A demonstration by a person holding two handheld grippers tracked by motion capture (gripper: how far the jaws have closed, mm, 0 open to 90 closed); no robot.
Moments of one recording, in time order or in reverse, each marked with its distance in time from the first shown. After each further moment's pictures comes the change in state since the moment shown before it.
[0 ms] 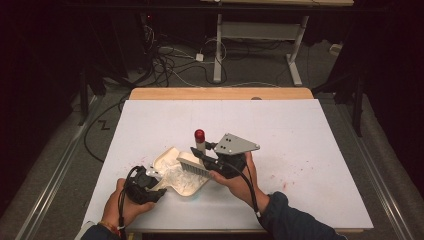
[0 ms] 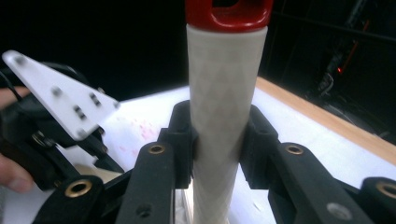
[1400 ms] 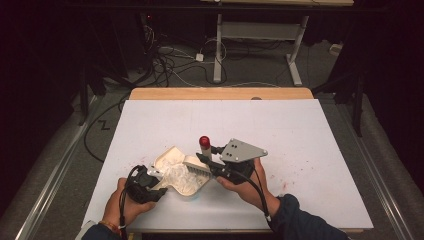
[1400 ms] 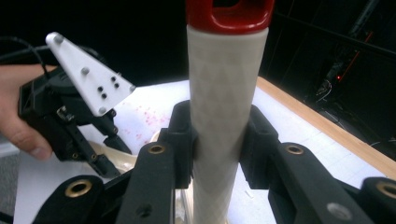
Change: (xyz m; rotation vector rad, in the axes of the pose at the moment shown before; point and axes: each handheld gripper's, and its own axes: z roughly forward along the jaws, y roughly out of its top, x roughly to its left) left arm 0.000 0.004 0.001 -0.002 0.003 0.004; right arm 0.000 0.001 -0.024 0.030 0.008 -0.077
